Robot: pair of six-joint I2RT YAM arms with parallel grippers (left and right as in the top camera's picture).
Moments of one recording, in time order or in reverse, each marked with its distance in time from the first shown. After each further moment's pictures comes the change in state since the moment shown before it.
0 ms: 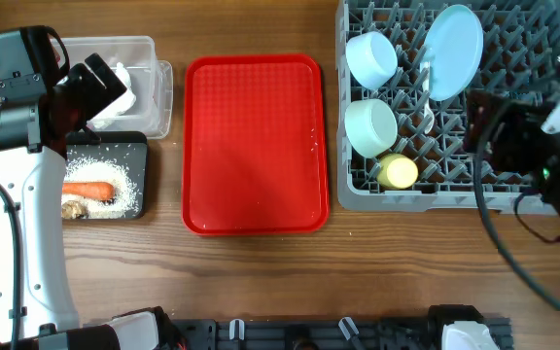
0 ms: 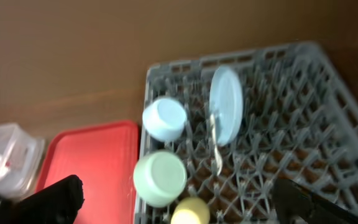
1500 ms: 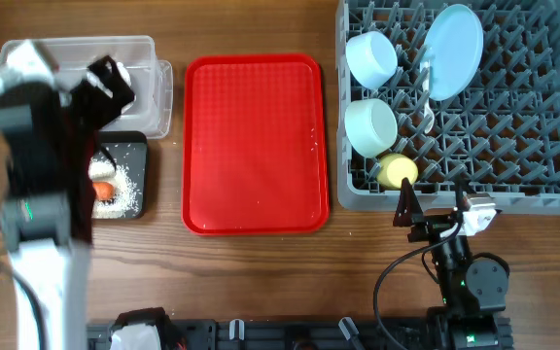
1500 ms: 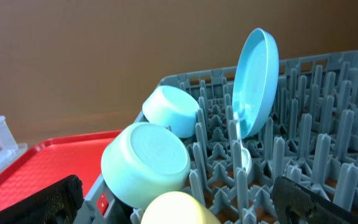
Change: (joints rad) left arm -0.062 -0.384 -0.412 0.552 -0.007 0.001; right arm 0.072 -1.007 -1.630 1.093 -0.012 0.010
